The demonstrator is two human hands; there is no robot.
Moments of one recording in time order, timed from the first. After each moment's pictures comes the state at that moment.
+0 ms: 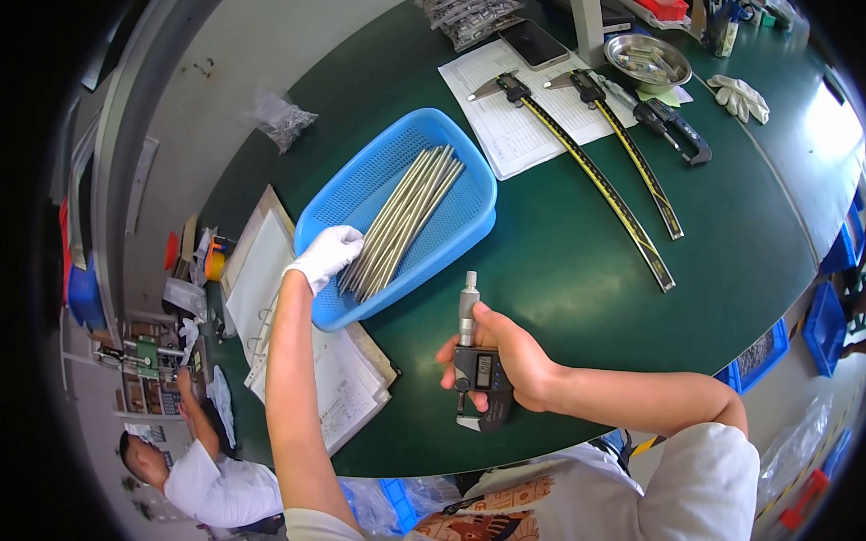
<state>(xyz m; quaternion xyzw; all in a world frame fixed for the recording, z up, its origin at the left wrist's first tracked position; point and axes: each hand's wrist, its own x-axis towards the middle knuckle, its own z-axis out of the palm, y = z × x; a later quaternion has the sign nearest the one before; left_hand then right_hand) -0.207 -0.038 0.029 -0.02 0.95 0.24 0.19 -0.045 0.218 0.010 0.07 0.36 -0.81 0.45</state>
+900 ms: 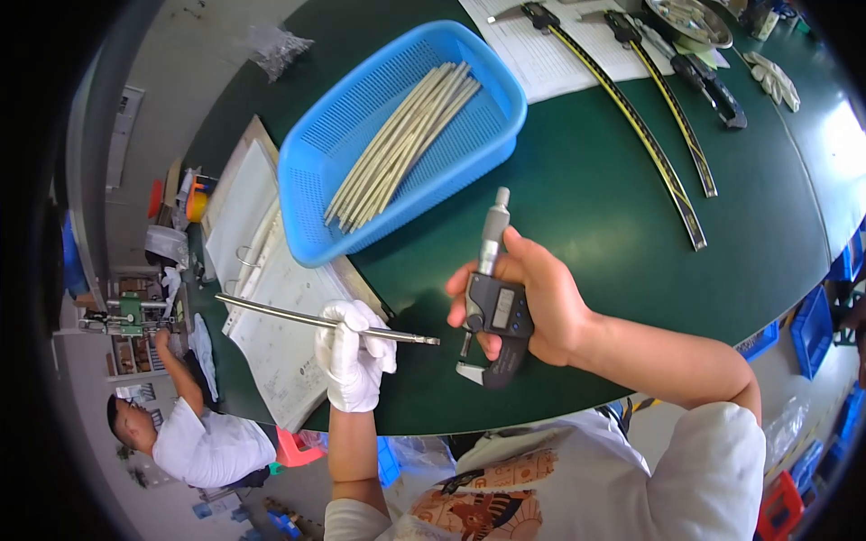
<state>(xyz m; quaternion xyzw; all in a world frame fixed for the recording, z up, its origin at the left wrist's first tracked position) -0.001 0.006 0.016 0.01 0.59 0.81 0.01 -0.046 0.219 0.007 0.11 0.30 -0.84 0.43</state>
